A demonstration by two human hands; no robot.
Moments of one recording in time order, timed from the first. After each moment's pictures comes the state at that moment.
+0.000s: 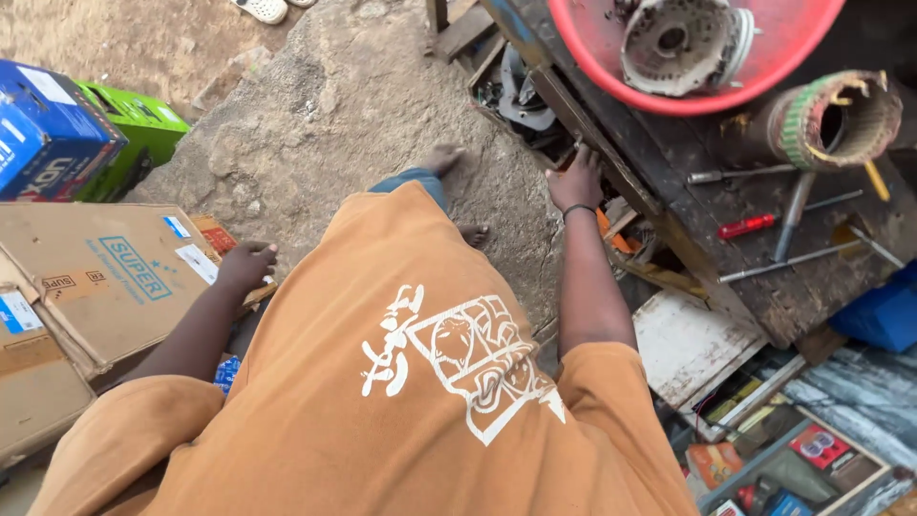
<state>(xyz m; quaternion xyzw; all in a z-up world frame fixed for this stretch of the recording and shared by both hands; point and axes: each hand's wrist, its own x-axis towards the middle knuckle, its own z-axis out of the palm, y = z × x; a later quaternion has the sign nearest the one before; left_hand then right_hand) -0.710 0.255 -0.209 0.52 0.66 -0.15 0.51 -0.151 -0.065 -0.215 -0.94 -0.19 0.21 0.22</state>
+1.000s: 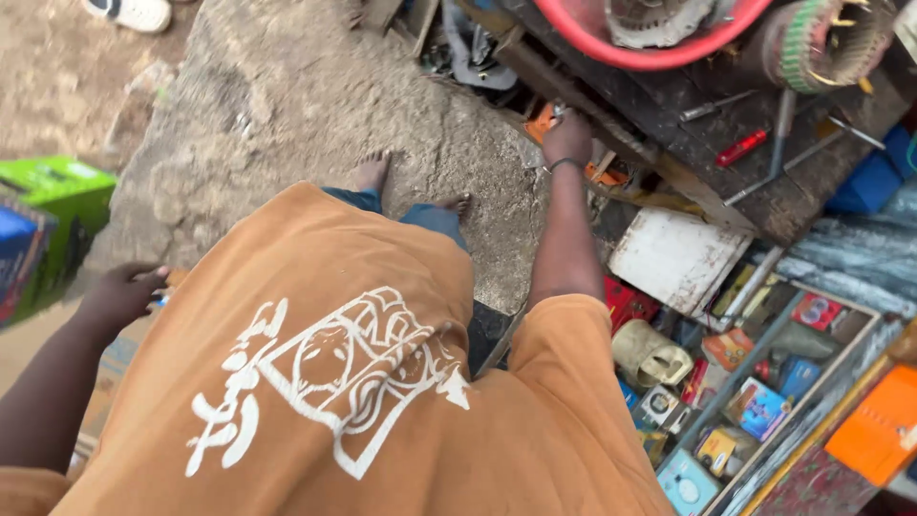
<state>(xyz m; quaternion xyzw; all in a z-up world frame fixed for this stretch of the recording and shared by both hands) -0.735 0.488 -0.190 0.63 0.53 -0.32 0.47 -0.155 -0.038 -0.250 -0.98 -0.05 0.17 0.10</state>
